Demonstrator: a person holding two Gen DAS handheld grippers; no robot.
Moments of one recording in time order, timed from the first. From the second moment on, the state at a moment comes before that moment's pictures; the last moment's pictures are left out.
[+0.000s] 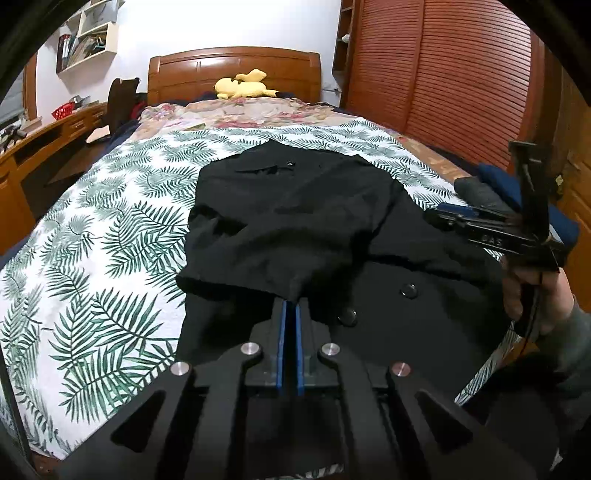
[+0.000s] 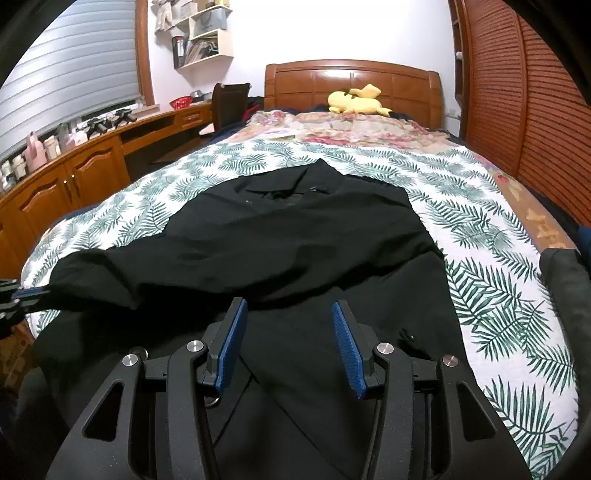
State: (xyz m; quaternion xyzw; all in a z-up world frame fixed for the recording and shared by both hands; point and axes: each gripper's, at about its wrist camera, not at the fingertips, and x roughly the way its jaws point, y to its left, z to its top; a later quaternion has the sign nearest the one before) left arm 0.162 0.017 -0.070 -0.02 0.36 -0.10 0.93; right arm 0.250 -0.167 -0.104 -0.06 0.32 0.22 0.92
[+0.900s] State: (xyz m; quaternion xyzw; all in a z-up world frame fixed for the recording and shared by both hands) left arm 0.137 0.068 -0.112 -0.01 0.38 -0.03 0.92; right arm 0.278 -0.029 -0.171 -0.11 0.41 0.33 0.84
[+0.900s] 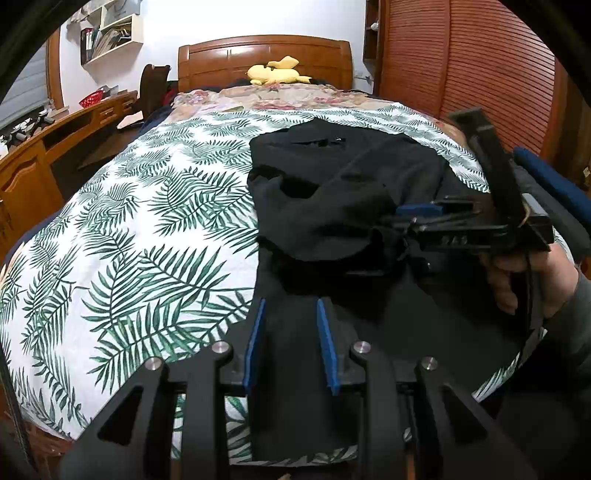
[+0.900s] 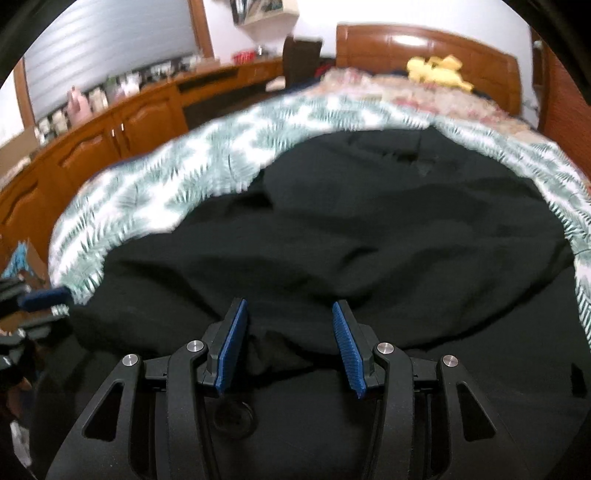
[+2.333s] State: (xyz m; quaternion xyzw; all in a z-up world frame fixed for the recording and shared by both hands) left arm 0.150 0.124 -0.145 -0.02 0.41 0.04 0.91; right arm 0.224 -0.017 -0.156 -0.17 0.36 0.37 0.84
